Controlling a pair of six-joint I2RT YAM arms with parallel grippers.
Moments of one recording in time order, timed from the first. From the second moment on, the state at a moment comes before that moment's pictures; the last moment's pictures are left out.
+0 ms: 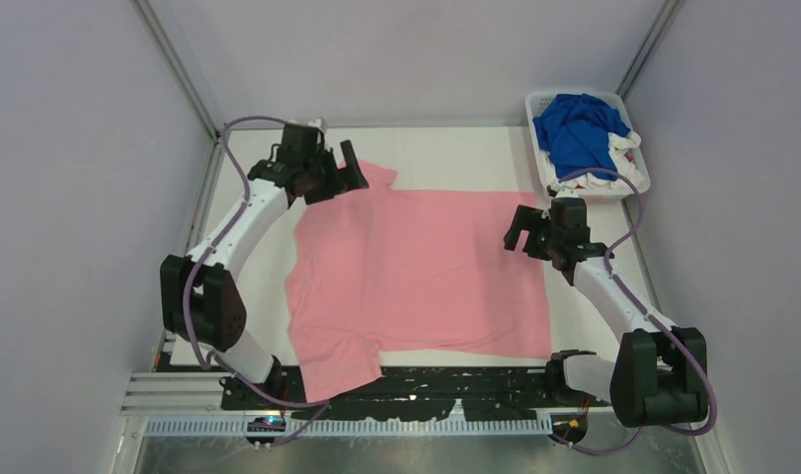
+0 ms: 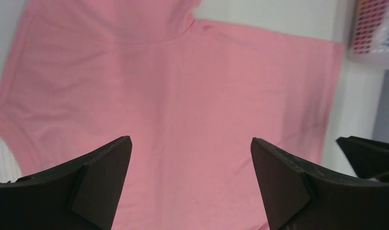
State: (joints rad) left arm -0.27 1.66 1.51 -0.56 0.18 -0.52; right arm 0.04 1.18 0.67 -0.22 -0.06 0.30
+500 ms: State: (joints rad) left arm -0.27 1.91 1.32 -0.66 0.15 -0.49; right arm 0.14 1.41 0.68 -0.22 -0.09 0.40
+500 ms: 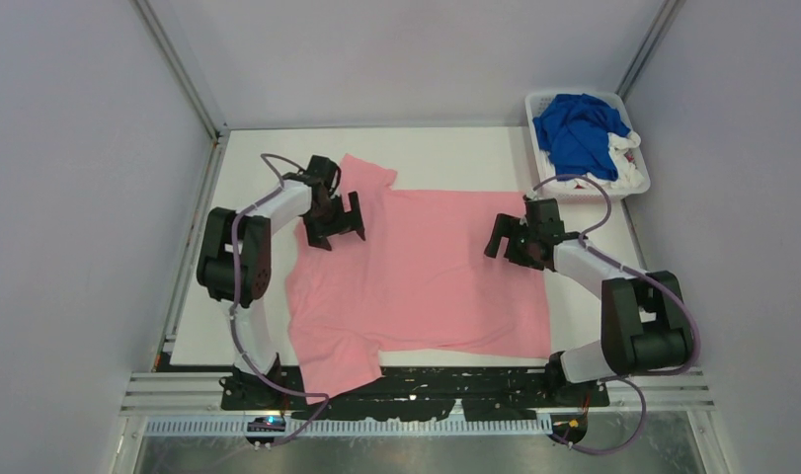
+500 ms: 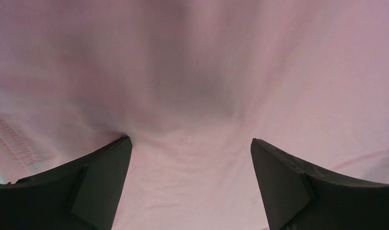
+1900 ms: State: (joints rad) left arm -0.10 2.48 2.31 -0.91 0.29 -0.52; right arm 0.09 1.79 1.13 -0.22 -0.14 0.41
